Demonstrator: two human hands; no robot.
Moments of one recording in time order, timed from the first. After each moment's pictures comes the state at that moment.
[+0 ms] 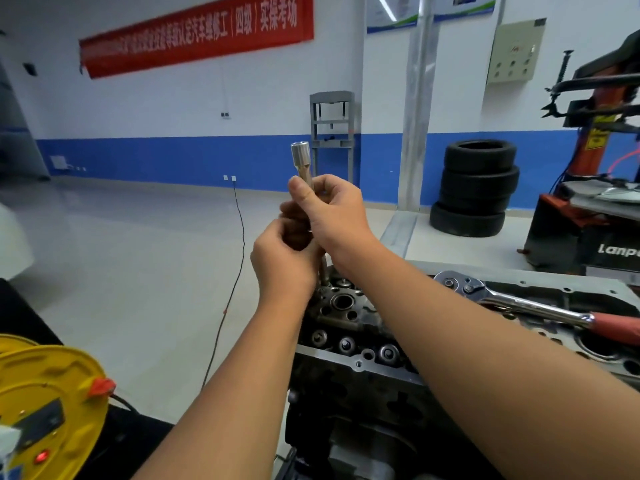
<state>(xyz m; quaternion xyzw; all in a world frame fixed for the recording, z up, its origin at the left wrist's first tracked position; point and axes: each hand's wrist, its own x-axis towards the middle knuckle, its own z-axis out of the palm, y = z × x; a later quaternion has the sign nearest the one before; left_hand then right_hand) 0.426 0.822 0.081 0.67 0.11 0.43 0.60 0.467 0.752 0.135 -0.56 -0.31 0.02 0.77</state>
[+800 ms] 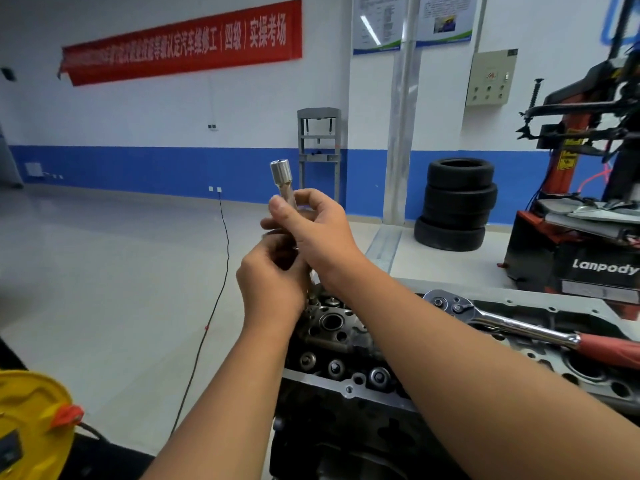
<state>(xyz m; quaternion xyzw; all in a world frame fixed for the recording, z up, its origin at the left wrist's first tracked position) 0.427 0.822 0.078 0.69 0.09 0.46 0.55 0.468 0.755 0.136 -0.57 -0.34 0.05 0.75</state>
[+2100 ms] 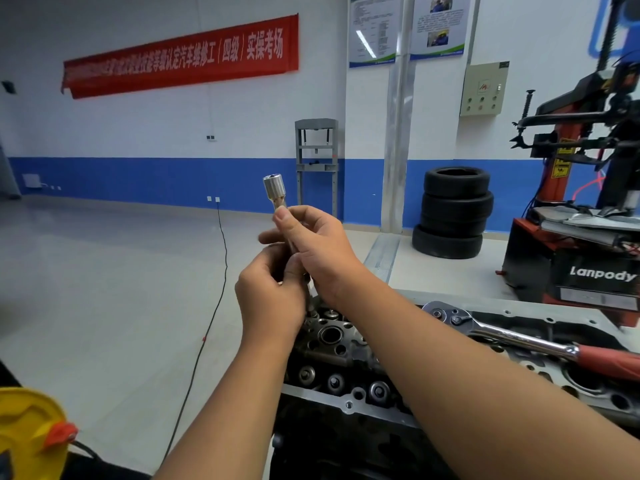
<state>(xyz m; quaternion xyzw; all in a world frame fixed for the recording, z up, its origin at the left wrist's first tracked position) 0.420 0.819 0.082 0.68 0.07 0.50 0.53 0.468 0.748 0.138 -0.55 -0.35 0.10 0.75</state>
